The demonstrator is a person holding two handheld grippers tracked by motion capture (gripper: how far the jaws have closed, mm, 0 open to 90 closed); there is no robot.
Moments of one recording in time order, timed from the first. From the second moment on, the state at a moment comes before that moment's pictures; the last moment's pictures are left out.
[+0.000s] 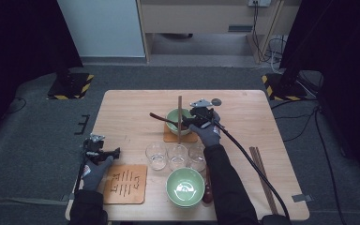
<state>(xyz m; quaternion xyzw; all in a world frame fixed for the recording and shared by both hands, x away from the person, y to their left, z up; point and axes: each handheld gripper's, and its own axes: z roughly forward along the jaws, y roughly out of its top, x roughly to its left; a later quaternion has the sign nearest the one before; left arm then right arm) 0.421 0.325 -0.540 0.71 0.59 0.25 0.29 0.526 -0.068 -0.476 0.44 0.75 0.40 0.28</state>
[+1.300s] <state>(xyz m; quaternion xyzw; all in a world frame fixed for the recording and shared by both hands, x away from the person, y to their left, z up) 0.396 0.308 -0.508 0.67 0.57 0.29 0.37 0.410 -0.240 -0.461 0.51 0.68 0.44 0.31</state>
